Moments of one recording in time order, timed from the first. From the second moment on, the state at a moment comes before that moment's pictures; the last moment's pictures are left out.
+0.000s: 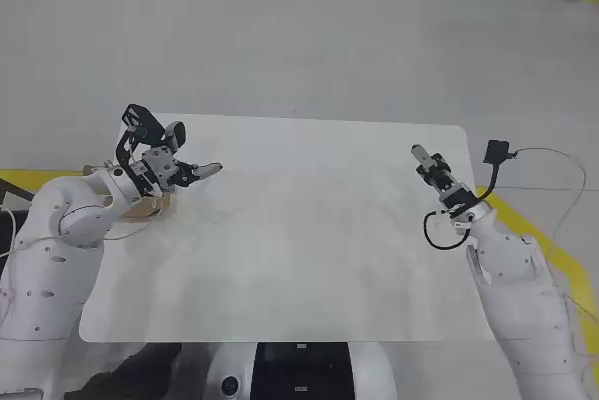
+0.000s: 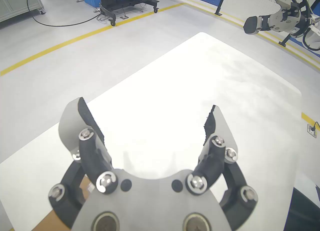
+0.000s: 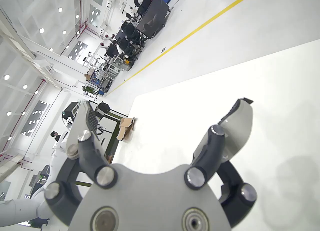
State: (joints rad) left arm 1.26 -0.90 -1.56 -1.62 0.79 -0.73 -0.39; right arm -1.28 -1.17 1.42 -1.54 -0.14 -0.36 0.35
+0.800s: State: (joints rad) left arm 1.19 -0.87 -1.63 -1.41 0.48 -0.77 -0.64; right arm -1.28 -1.17 1.42 -1.54 -0.14 -0.36 0.35
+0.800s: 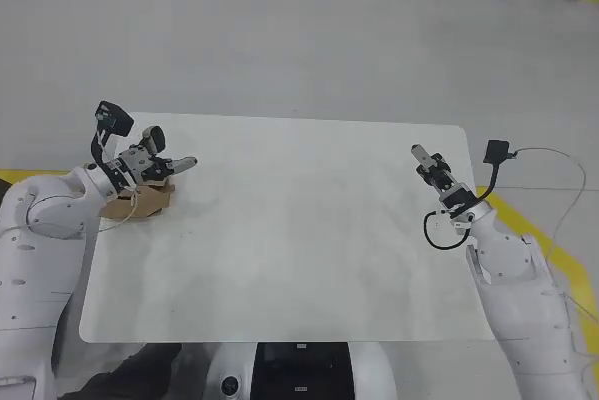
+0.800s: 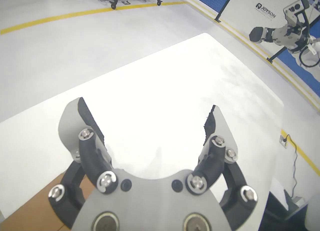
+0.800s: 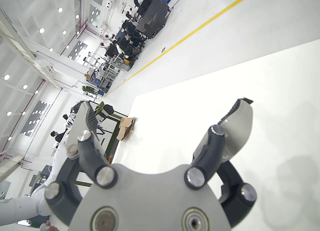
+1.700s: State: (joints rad) left arm 1.13 -0.80 -1.86 -1.06 0.27 -0.74 -0.88; right arm -1.28 -1.17 1.42 -1.54 -0.14 -0.36 0.35
